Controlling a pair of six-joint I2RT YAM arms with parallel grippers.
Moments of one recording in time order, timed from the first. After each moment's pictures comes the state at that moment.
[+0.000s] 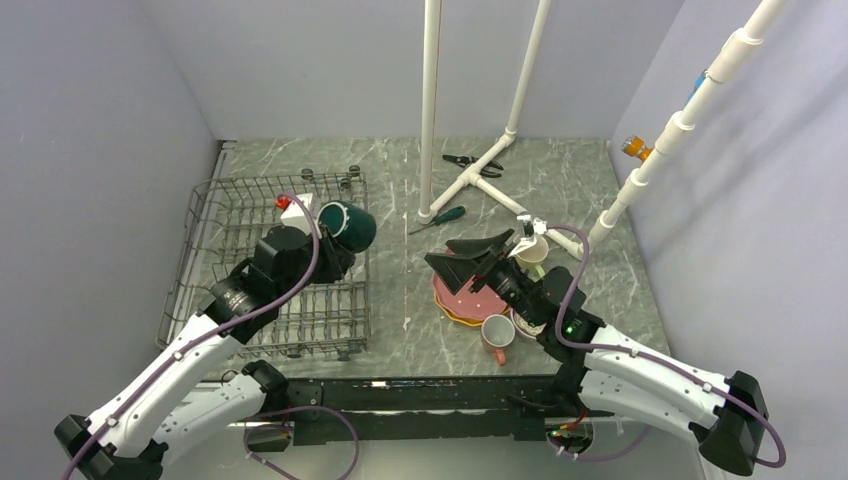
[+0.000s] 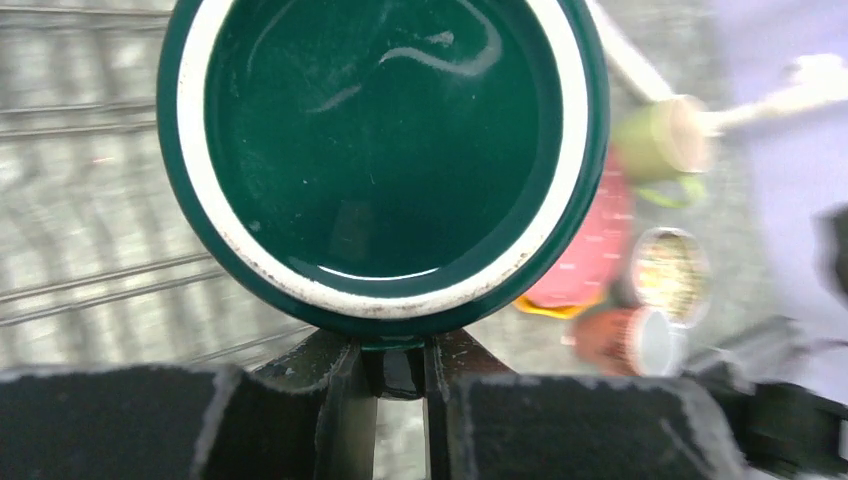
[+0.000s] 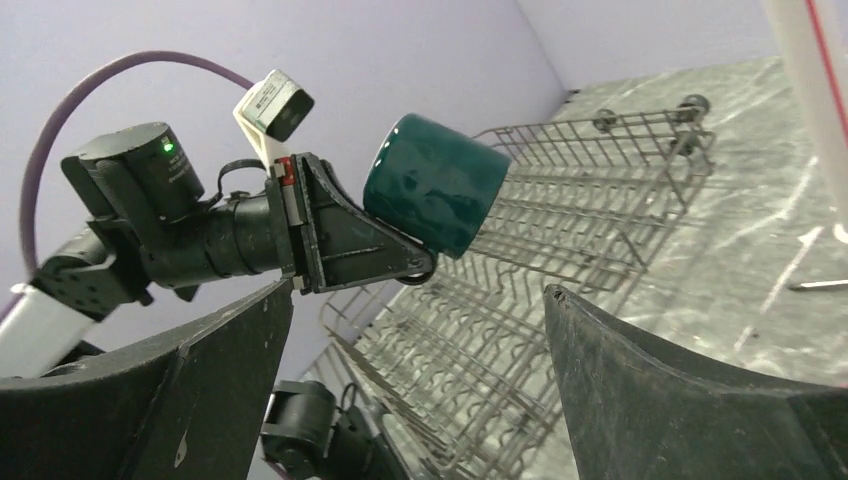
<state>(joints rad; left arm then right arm) -0.64 0.79 0.86 -0.47 -0.07 -0.66 0.93 0.77 0.49 0.54 0.08 0.69</state>
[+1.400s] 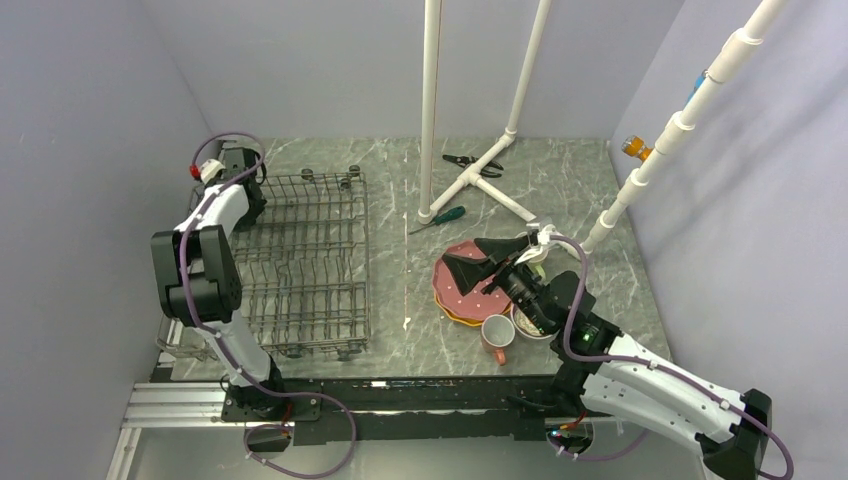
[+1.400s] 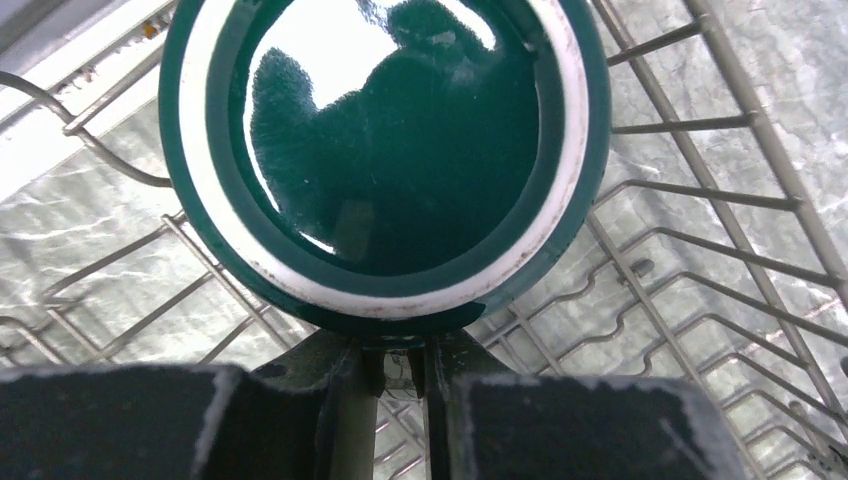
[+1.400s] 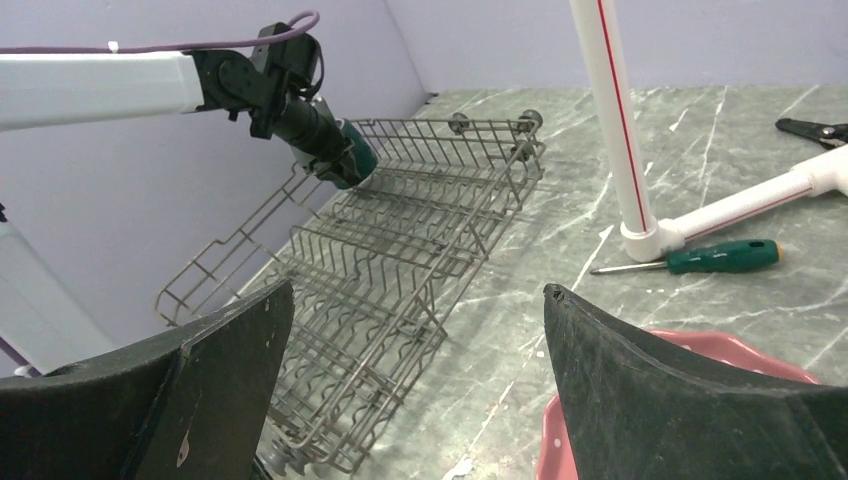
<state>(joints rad) 0.15 1.79 1.31 -0.51 -0.45 -0.76 0.92 0.63 0.50 0.28 0.24 0.41</state>
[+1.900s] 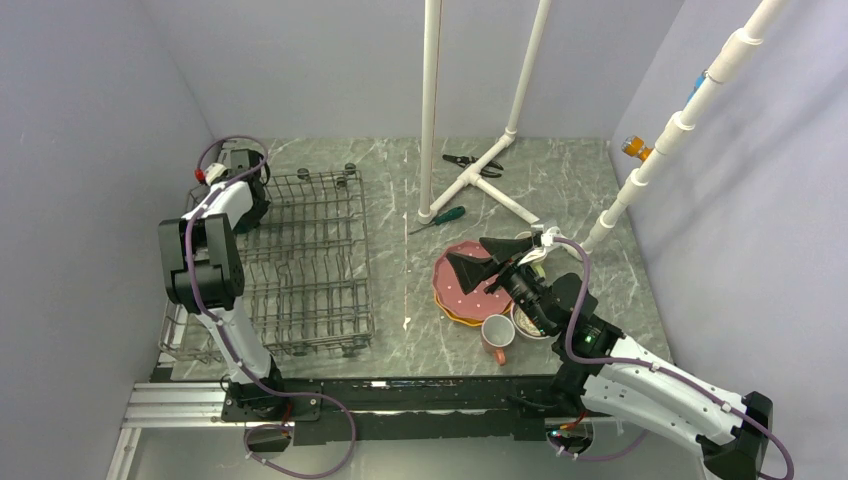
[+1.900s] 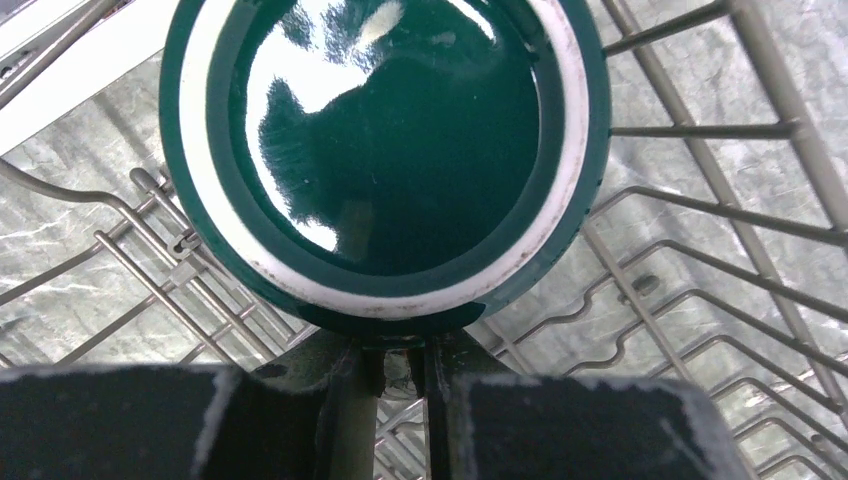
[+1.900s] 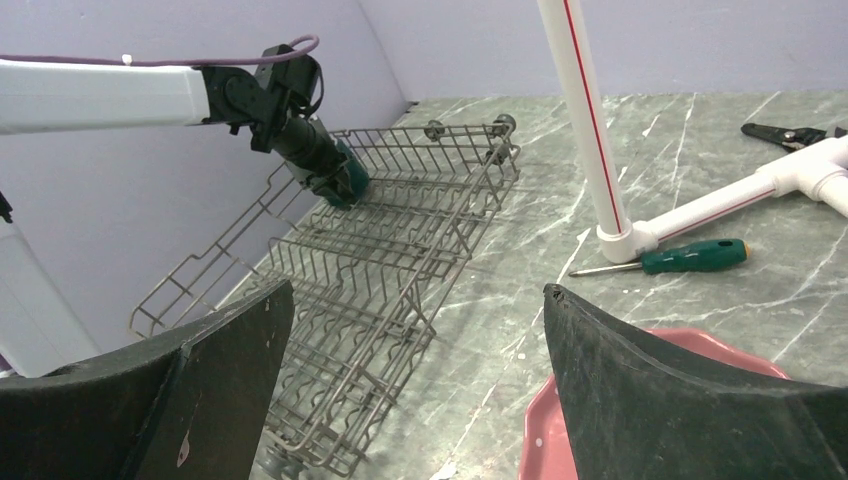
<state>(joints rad) 0.14 1.89 1.35 -0.50 -0.45 -0.81 0.92 0.61 0.48 0.27 0.29 0.39</state>
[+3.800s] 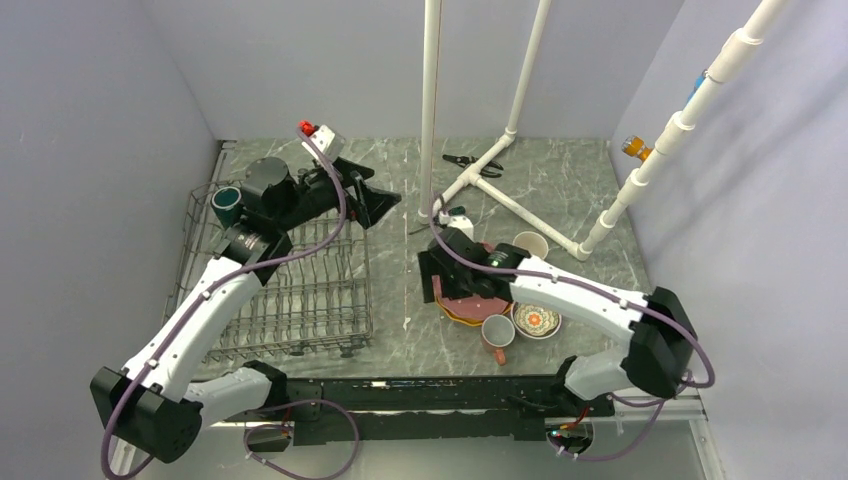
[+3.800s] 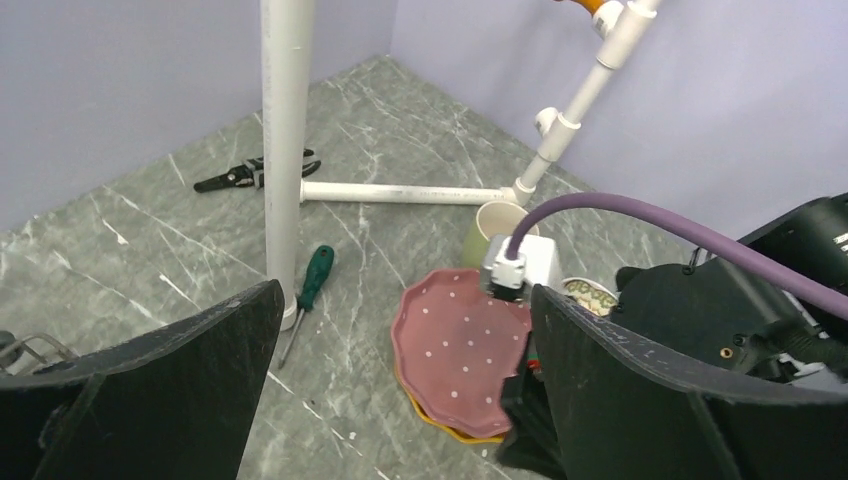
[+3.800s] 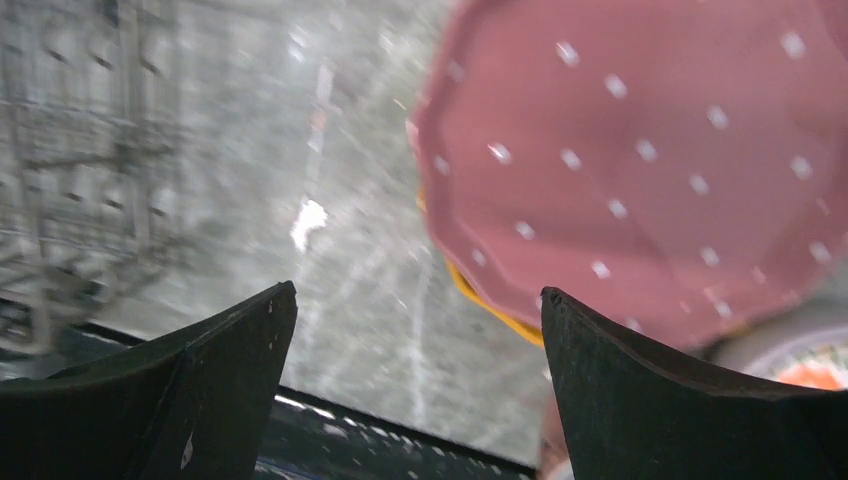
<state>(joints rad) -0.41 1.11 1.10 0.00 0.53 -0.23 0.93 1.42 1.07 -0.63 0.23 0.67</state>
